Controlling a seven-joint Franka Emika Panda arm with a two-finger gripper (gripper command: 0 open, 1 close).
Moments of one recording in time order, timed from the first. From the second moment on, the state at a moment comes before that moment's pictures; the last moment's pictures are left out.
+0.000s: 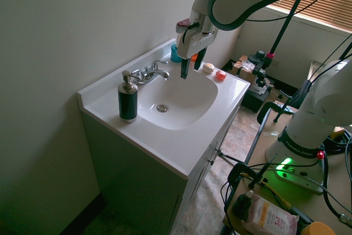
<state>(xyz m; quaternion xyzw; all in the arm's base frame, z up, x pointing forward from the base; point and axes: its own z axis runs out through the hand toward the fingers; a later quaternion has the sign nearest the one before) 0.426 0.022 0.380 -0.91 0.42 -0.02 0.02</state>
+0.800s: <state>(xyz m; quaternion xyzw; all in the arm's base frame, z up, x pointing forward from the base) 0.519 0.005 0.368 -0.87 0.49 -0.02 0.04</state>
